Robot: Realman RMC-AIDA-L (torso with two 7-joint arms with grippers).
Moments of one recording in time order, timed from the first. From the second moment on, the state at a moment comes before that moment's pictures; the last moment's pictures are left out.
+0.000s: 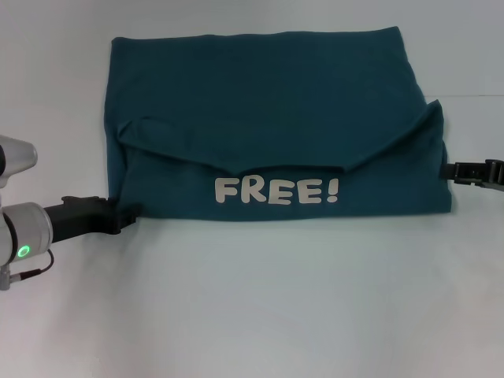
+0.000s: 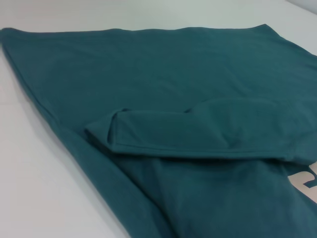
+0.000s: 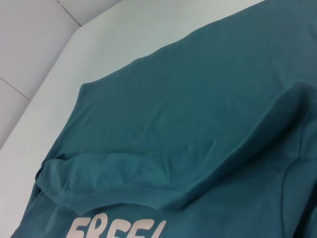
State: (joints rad) left arm -0.52 -2.16 0.72 0.69 2.18 0.90 -1.70; right arm 0.60 1.92 -0.56 -0.57 -2.18 -1.25 2.12
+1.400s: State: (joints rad) left arm -0.54 -2.16 0.73 0.70 2.18 0.93 -1.72; right arm 0.62 1.99 -0.58 -0.56 -2.32 -1.03 2.12
